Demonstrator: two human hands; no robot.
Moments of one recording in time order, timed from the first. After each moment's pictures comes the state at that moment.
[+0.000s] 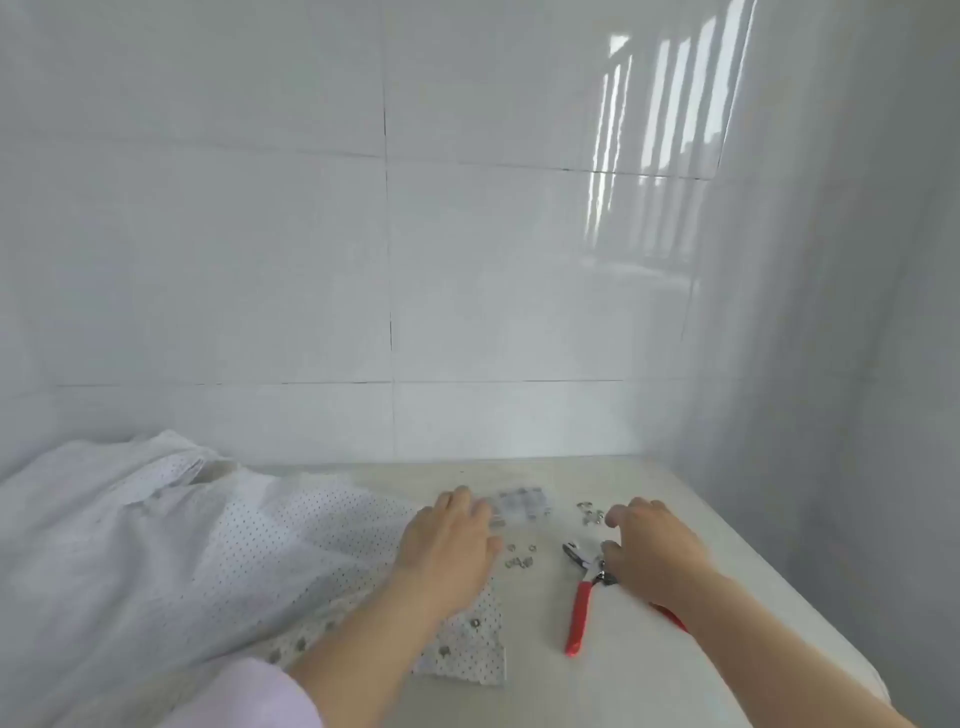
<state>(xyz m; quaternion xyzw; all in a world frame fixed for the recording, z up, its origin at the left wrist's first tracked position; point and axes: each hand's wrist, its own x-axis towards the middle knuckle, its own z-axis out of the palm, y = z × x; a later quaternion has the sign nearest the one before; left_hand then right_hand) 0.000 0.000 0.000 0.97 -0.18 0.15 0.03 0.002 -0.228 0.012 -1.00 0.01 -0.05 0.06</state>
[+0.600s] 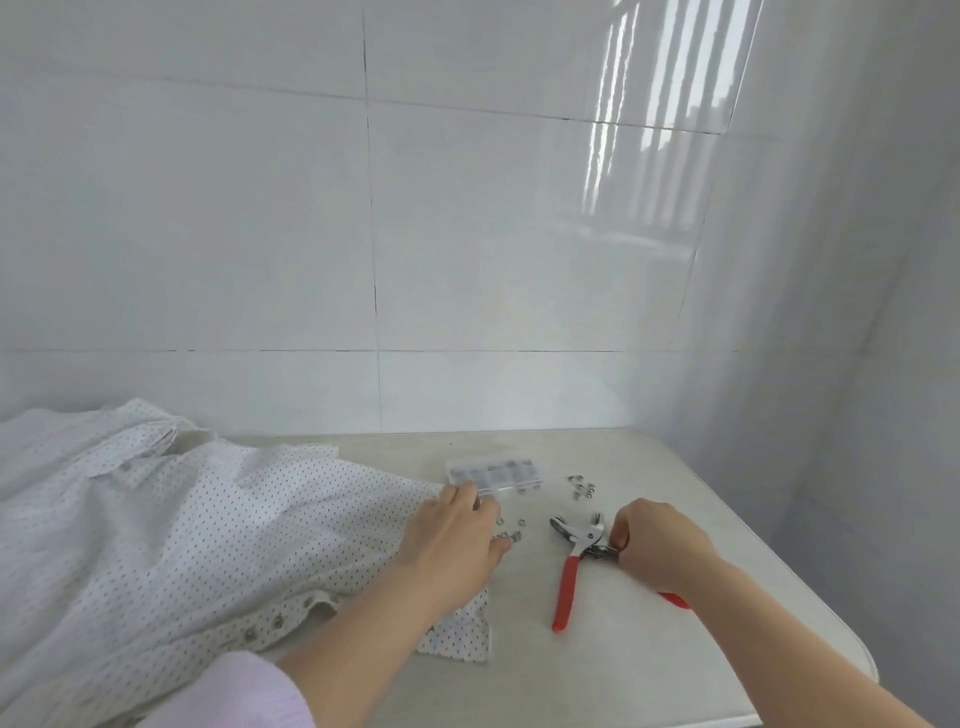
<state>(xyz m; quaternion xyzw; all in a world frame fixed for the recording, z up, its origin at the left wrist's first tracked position) 0.008 -0.014 -0.026 0.96 -0.22 0.16 0.03 0.002 -0.243 0.006 -0.99 0.07 0.04 0.09</state>
